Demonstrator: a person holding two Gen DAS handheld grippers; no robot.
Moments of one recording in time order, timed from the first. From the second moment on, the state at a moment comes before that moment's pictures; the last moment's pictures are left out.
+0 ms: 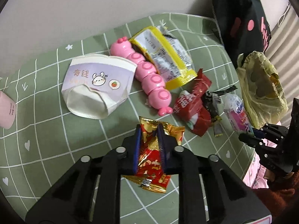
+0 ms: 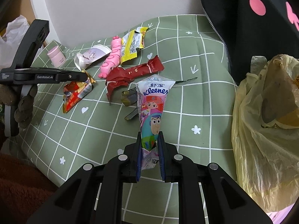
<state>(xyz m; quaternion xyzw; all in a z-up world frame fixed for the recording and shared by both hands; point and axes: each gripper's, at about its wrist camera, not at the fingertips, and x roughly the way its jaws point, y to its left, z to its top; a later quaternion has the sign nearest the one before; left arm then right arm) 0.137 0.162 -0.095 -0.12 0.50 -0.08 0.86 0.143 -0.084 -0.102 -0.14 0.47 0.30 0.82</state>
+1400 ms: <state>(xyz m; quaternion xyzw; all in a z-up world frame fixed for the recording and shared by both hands) 0.211 -0.015 0.118 -0.08 0.26 -0.29 0.92 0.167 -0.237 0.080 -0.06 0.28 0.07 0.96</state>
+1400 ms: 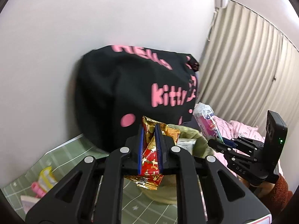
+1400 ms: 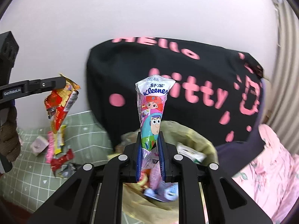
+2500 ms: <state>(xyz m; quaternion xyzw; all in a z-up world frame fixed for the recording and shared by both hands) 0.285 -0.121 0.073 -0.10 0.33 -0.38 0.86 0.189 -0.290 0.033 -0.02 0.35 0.03 0.94</state>
